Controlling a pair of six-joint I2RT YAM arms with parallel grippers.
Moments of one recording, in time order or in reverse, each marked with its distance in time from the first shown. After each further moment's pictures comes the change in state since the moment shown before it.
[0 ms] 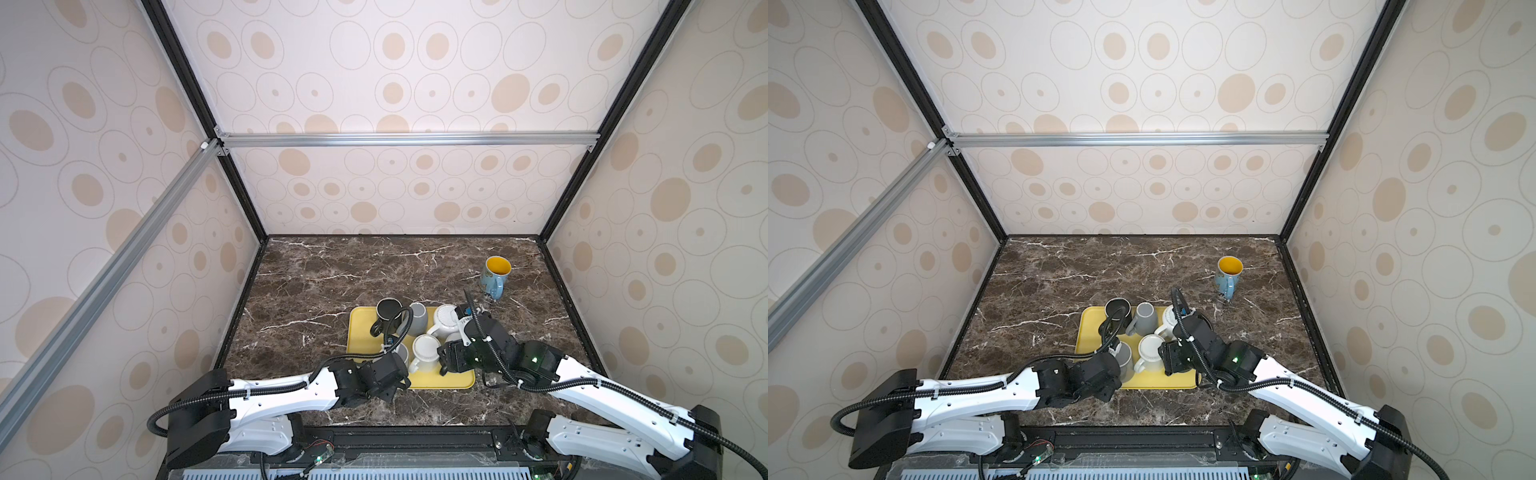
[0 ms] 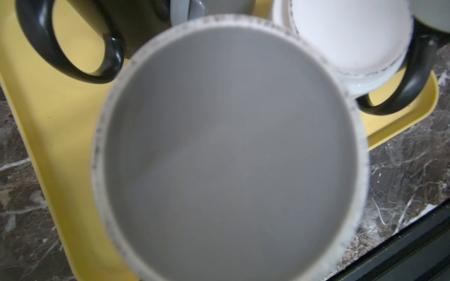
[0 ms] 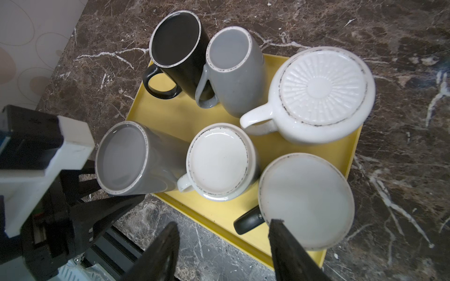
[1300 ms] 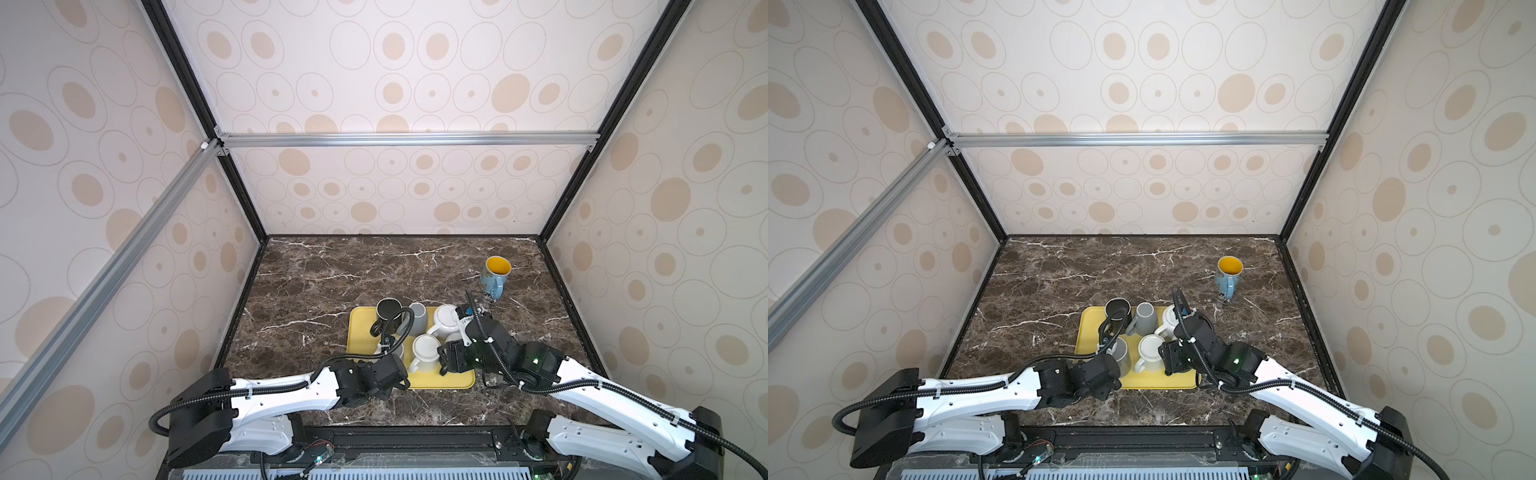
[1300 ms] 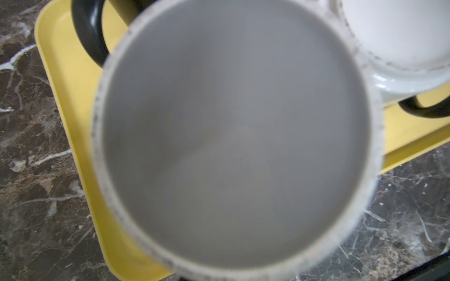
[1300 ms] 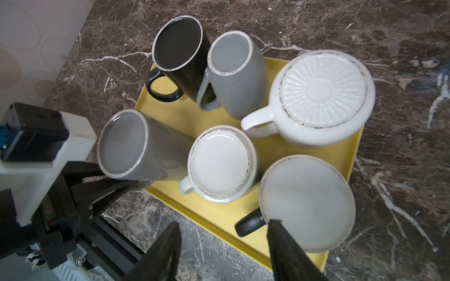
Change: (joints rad) left arm 0.001 0.007 0.000 -0.049 -0.078 -0.008; right arm 0.000 -0.011 -0.013 0.022 0.001 0.001
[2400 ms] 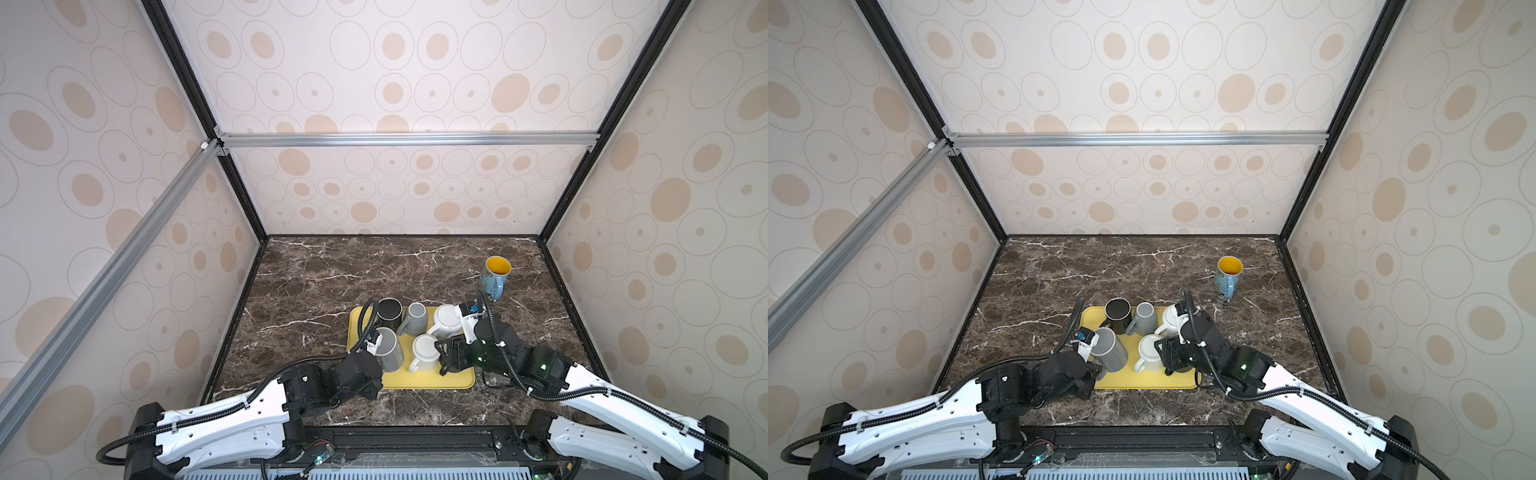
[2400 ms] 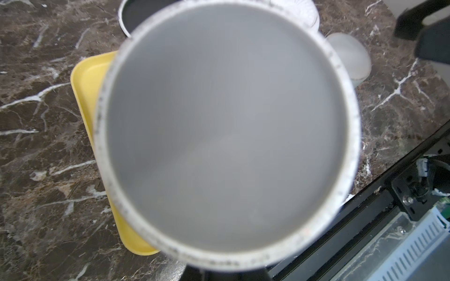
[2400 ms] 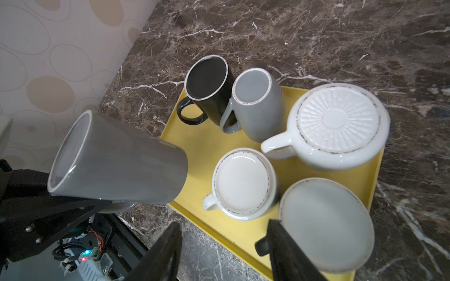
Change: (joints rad) left arm -0.003 -0.375 0.021 -0.103 0.039 0.019; right arm 0.000 -0.072 -0.035 0.129 -0.023 0.008
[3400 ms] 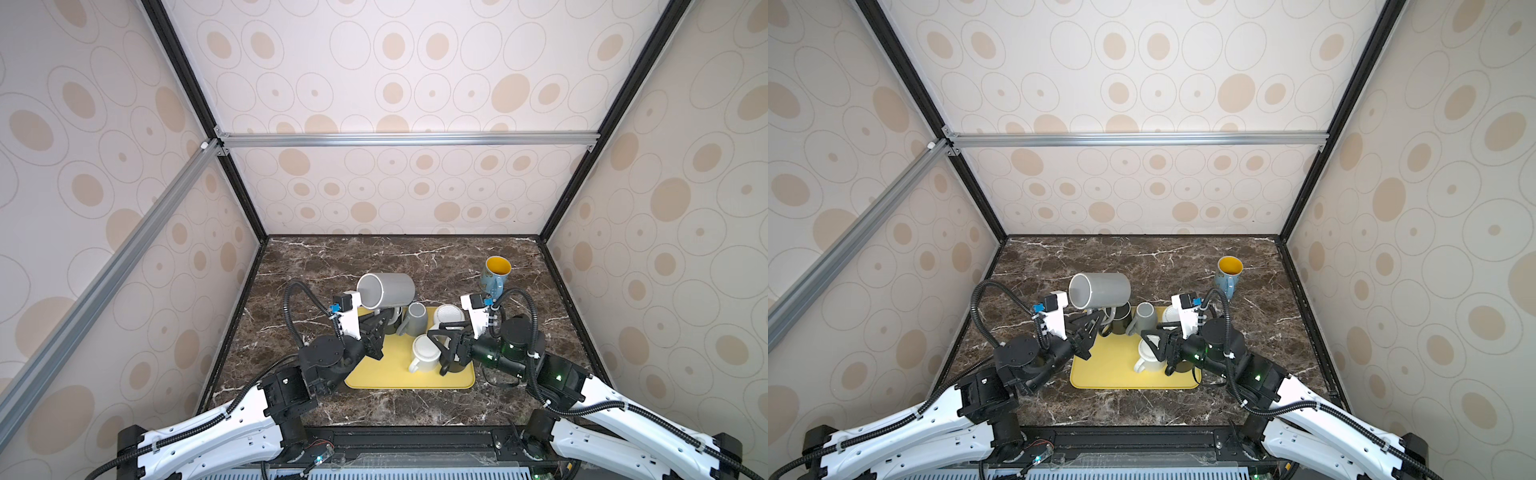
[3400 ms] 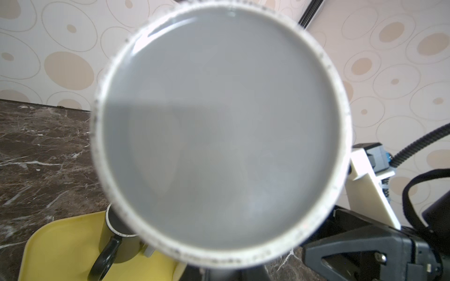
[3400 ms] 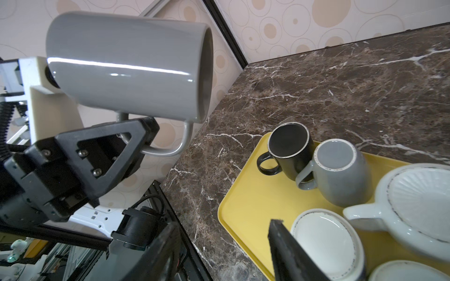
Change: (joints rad) left arm 0.113 -0.126 -0.039 0.709 -0.075 0.112; right arm 0.000 -0.120 -0.054 0.337 -0.195 0.030
